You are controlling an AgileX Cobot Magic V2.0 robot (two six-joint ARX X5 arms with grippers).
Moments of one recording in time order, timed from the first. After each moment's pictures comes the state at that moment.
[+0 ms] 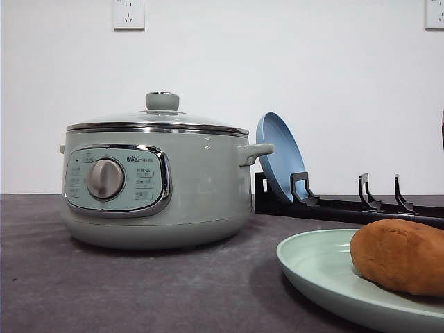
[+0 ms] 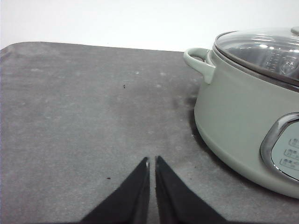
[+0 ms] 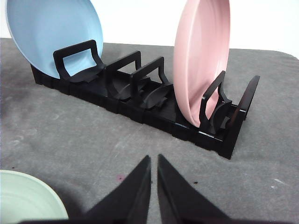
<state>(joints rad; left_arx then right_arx) 0.00 0.00 0.03 -0.18 0.06 -0.06 0.00 0.01 0.02 -0.17 -0.02 0.01</state>
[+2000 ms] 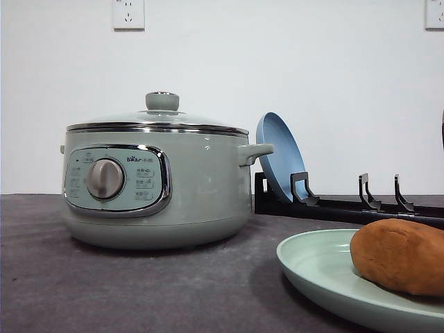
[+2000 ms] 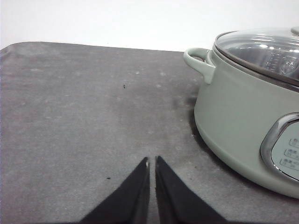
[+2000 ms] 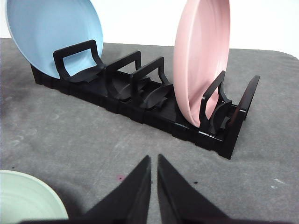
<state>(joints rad) 0.00 0.00 0.03 -0.18 0.06 -0.06 0.00 0.01 0.02 -0.17 -0.02 0.01</state>
